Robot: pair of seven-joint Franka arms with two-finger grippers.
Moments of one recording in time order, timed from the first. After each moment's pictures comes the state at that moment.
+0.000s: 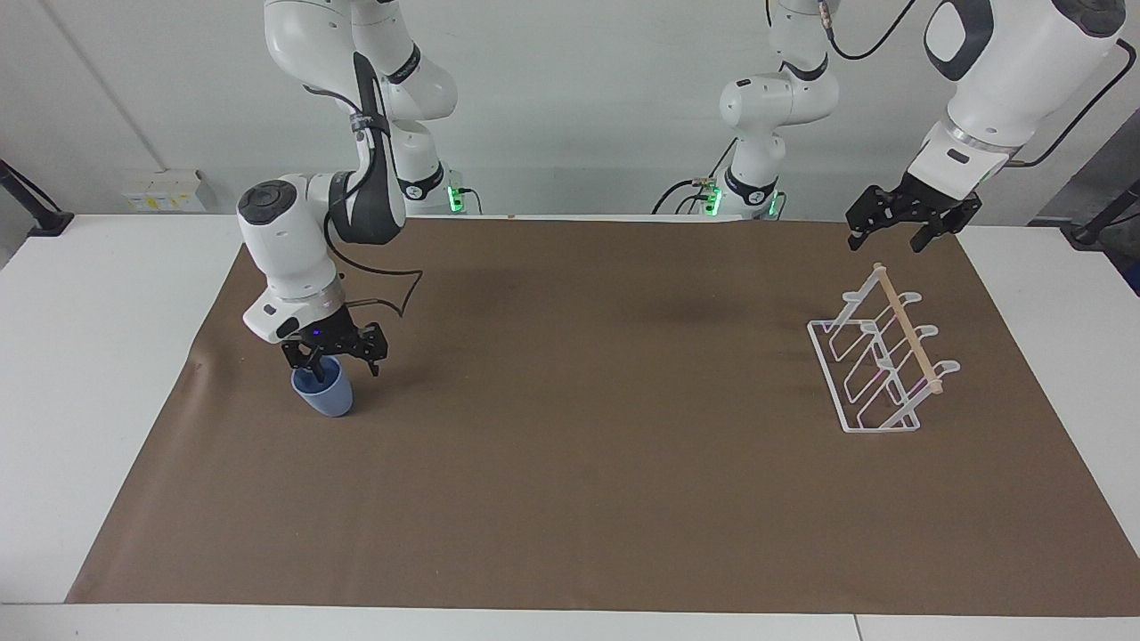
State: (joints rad) left arm 0.13 -0.08 -0.18 -1.70 -0.06 1.57 0.01; right arm -0.02 0.14 0.00 -2.10 0.01 2.40 -0.17
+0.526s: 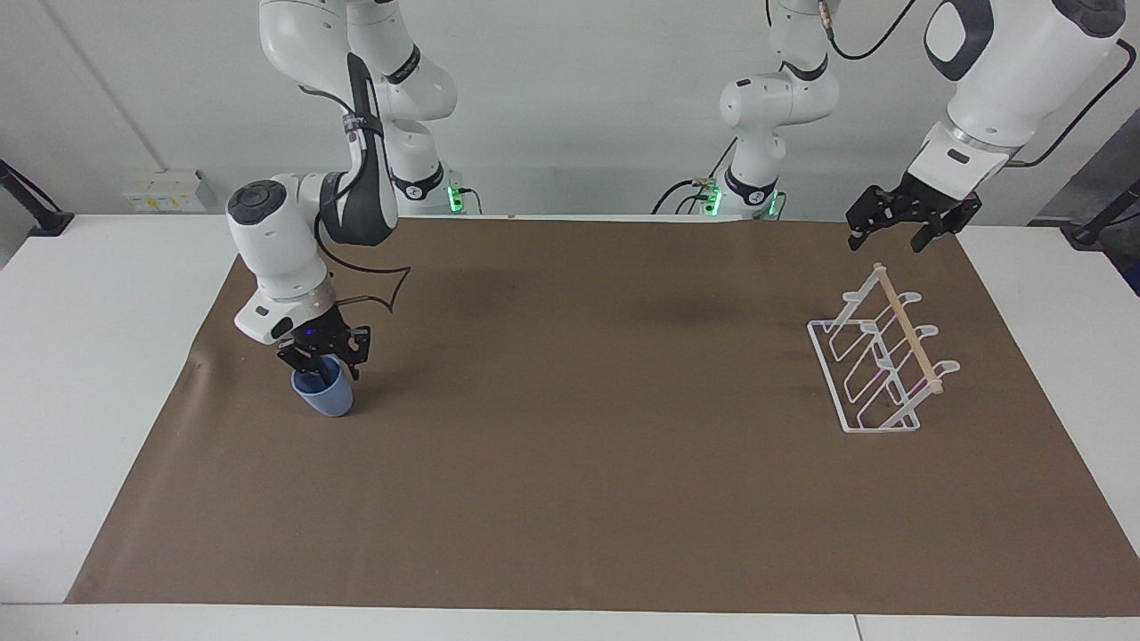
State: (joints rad) left arm 0.13 -0.08 -0.18 -1.70 -0.06 1.57 0.01; right arm -0.04 0.14 0.00 -2.10 0.01 2.40 -0.26
